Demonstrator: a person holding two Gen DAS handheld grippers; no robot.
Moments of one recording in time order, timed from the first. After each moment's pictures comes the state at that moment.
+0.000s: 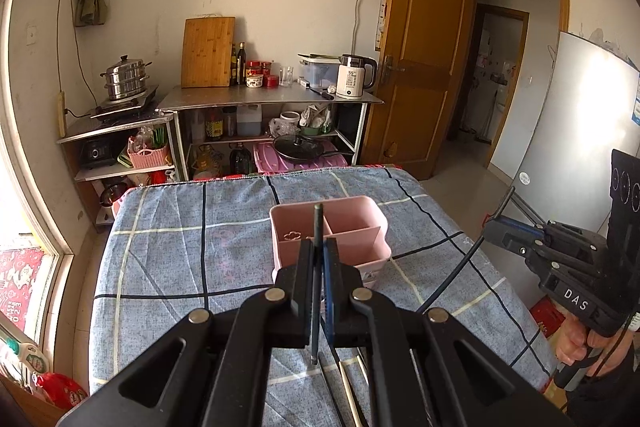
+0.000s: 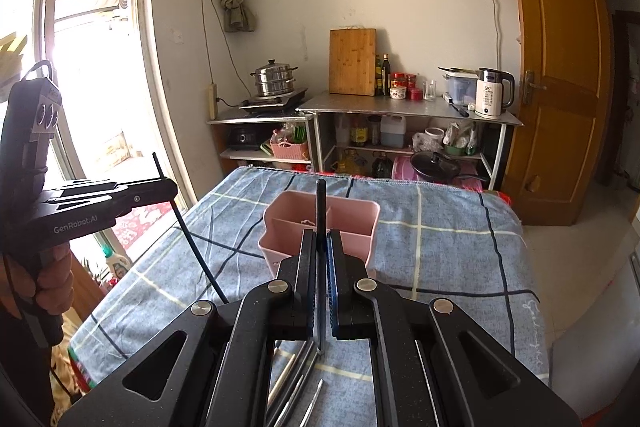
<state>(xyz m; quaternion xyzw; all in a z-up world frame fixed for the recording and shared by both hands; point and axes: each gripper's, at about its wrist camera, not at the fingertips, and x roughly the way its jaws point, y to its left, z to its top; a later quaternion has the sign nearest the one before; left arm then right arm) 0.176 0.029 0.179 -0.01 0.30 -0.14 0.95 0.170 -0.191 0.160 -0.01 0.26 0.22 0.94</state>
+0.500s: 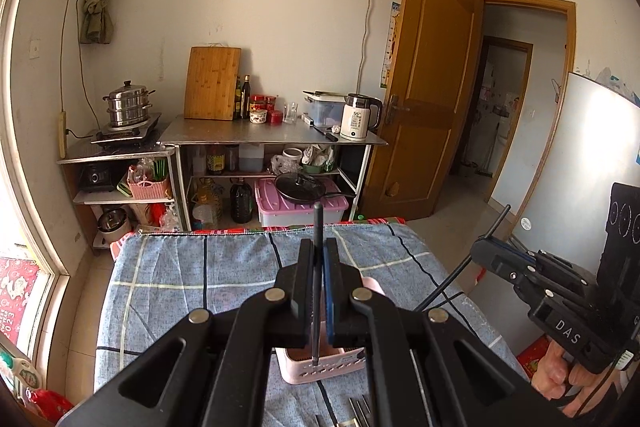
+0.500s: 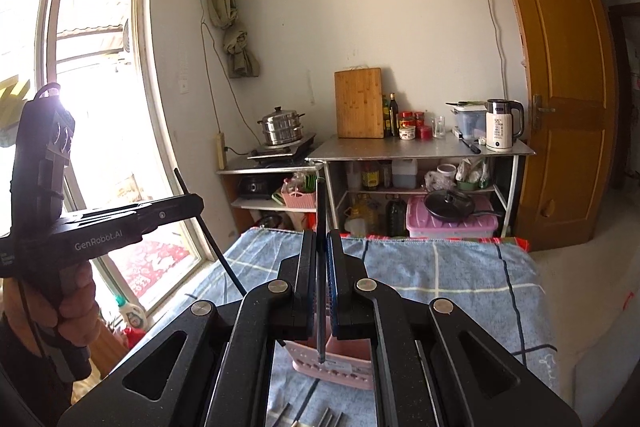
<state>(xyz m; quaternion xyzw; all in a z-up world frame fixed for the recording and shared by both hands) 0.224 0.034 0.227 -0.04 0.25 -0.13 0.96 0.216 -0.178 0.207 0.04 0.20 0.23 0.95</state>
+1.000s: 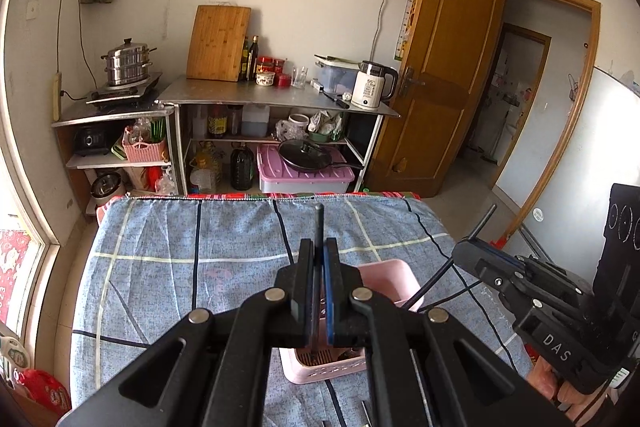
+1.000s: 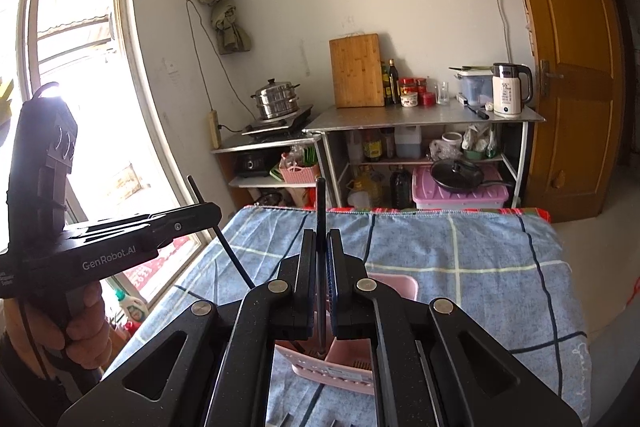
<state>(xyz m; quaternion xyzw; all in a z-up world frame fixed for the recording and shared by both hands) 0.280 0.038 0.172 -0.06 0.31 -0.13 0.94 0.267 -0.152 0.154 0.05 0.26 0.23 0.94</state>
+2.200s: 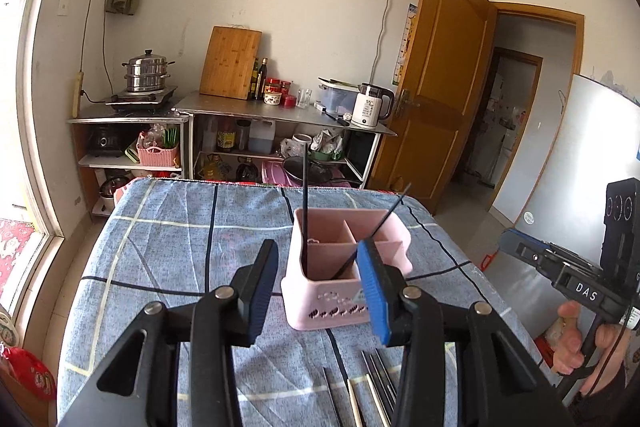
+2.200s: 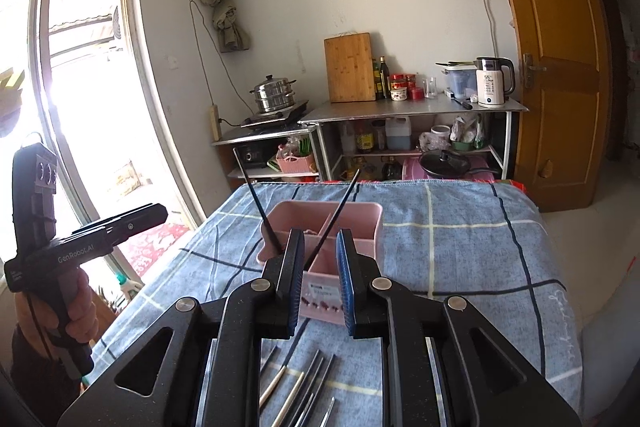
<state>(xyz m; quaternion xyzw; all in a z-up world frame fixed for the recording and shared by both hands) 0.163 0.060 0.135 -0.08 0.25 -0.12 0.96 0.174 -0.207 0.136 0.05 0.25 0.22 0.94</state>
